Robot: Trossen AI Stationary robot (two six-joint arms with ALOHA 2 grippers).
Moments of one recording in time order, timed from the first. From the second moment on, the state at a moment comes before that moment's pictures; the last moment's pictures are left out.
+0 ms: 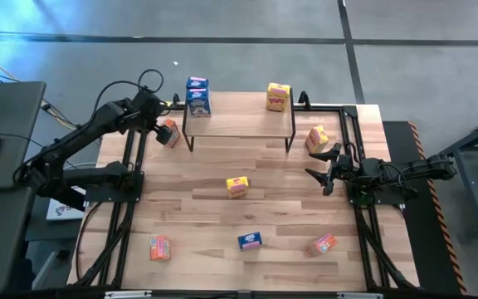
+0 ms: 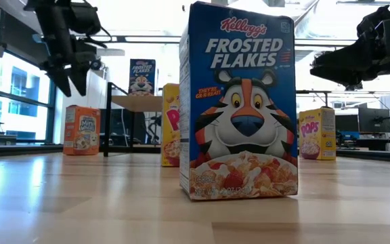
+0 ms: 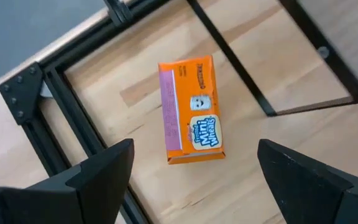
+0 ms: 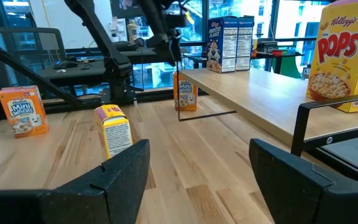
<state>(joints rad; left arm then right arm) 0.85 1.01 0.90 -1.01 -0.14 -0.09 0.17 0.07 0.01 0.06 0.46 0.02</state>
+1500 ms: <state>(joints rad) 0.91 1.20 0.90 -0.97 -0.09 0.00 0.17 0.07 0.01 0.06 0.46 0.02</state>
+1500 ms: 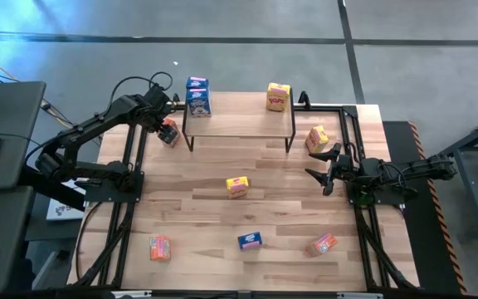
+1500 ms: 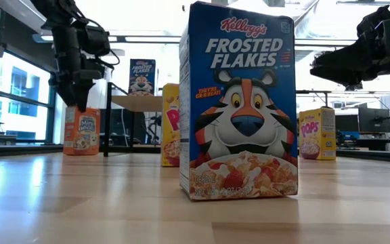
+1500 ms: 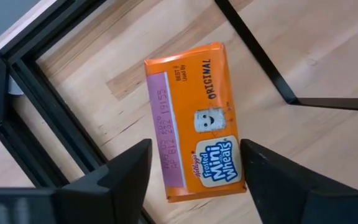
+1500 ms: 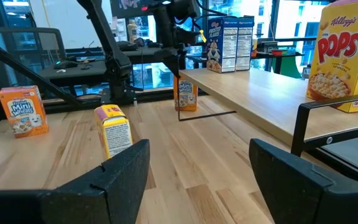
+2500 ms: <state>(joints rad) 0.91 1.17 0.90 -1.01 -0.09 0.02 0.17 0.07 0.01 0.06 0.46 0.02</state>
